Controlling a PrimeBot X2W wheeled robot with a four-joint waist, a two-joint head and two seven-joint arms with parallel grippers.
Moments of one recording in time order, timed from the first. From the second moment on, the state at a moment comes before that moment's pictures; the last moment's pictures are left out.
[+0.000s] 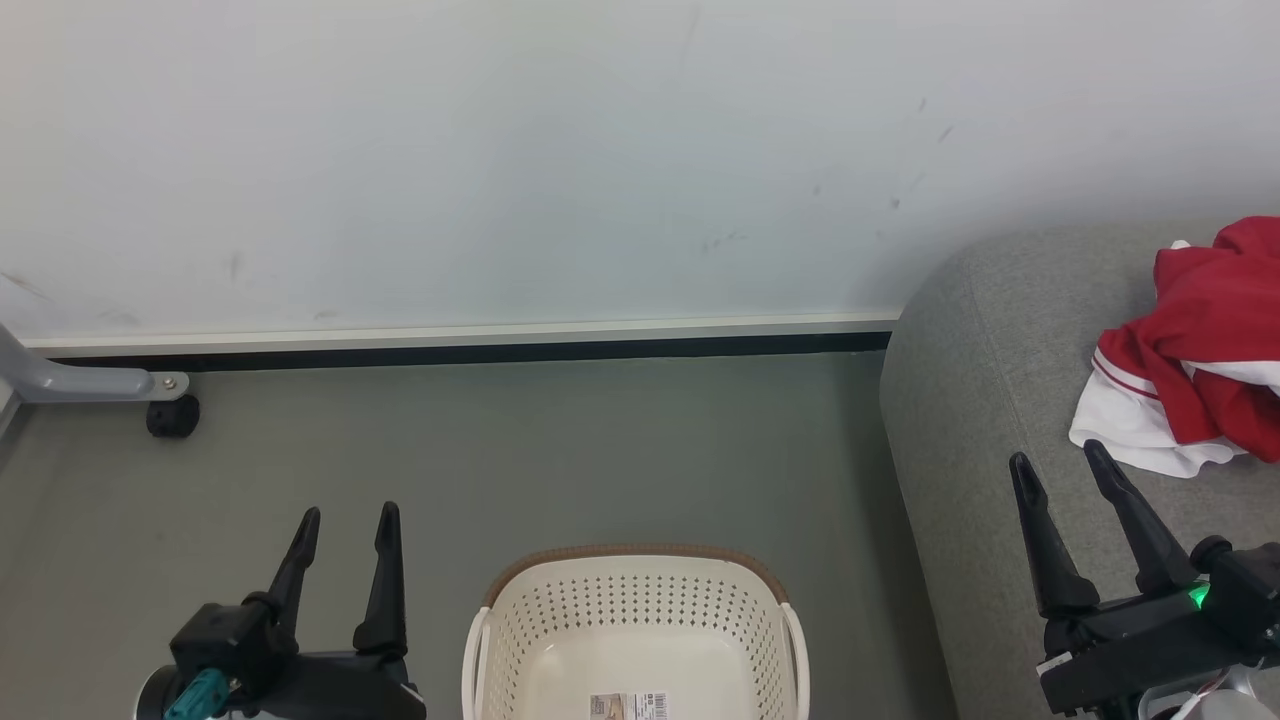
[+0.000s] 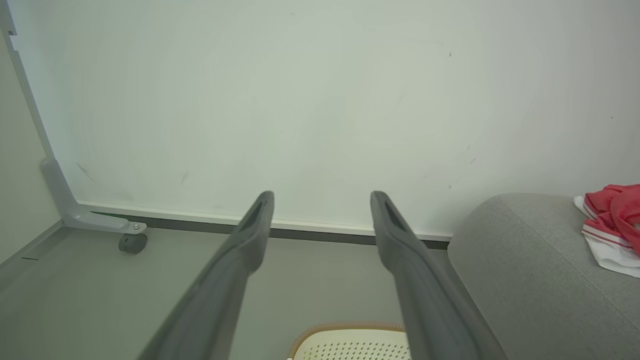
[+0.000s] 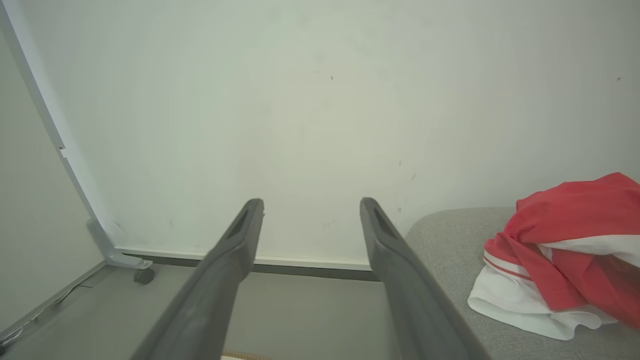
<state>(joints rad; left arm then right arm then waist) -0.09 0.23 -0.29 0.19 -0.54 0.12 -0.25 -0.10 -0.42 0.35 0.03 0.54 -0.04 -0.25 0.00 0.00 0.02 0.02</state>
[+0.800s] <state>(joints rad) -0.06 0.18 -0.24 0.22 -0.62 0.10 -0.21 -0.06 -0.35 0.30 0.08 0.60 -0.02 -0.22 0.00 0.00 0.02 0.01</state>
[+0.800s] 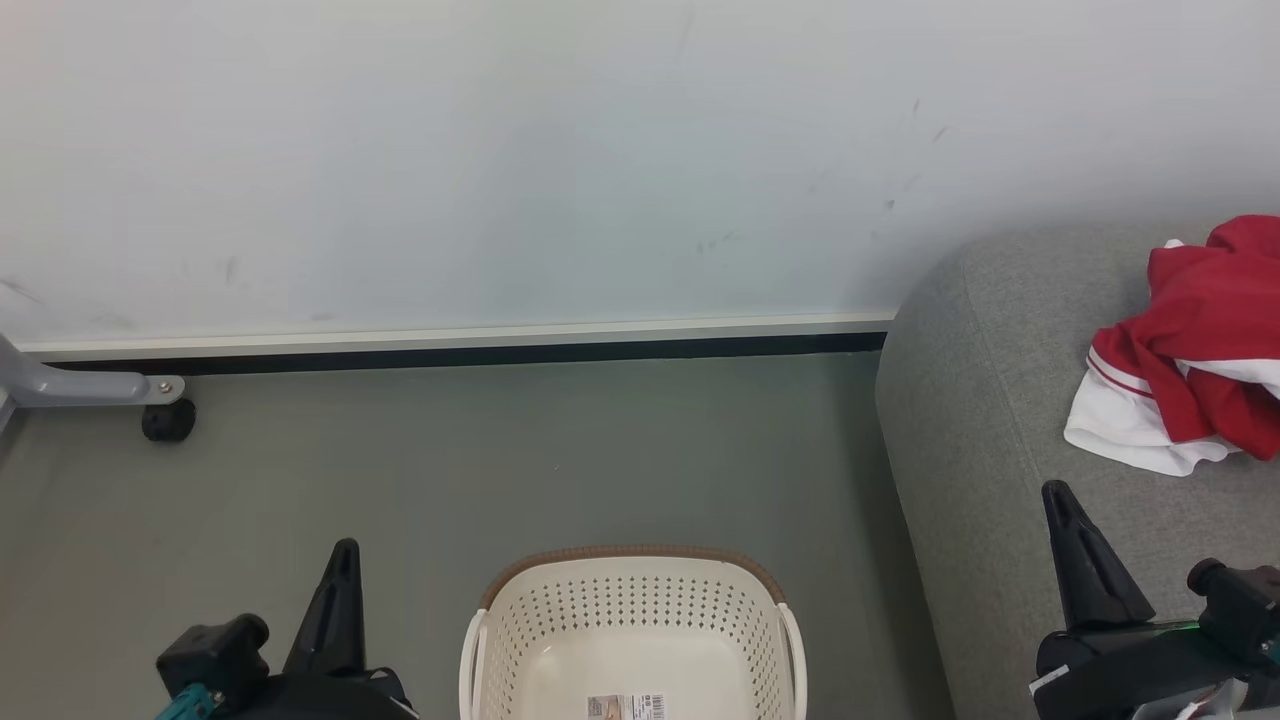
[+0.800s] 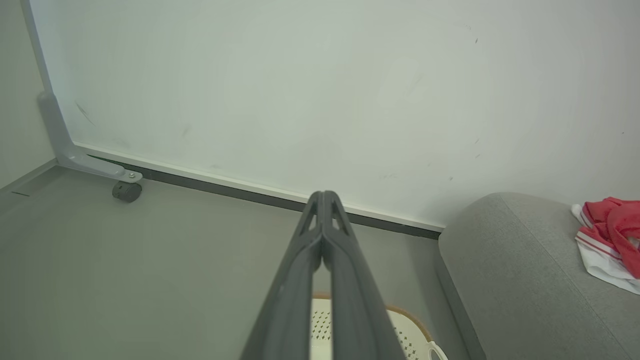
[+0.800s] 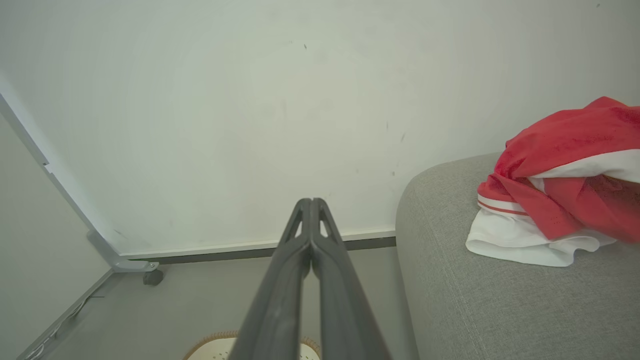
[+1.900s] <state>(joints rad) -0.06 0.13 -0.13 0.24 -0.95 0.03 -0.09 -0.07 -0.24 0.15 0.15 0.95 0.02 -0.09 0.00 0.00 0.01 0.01</state>
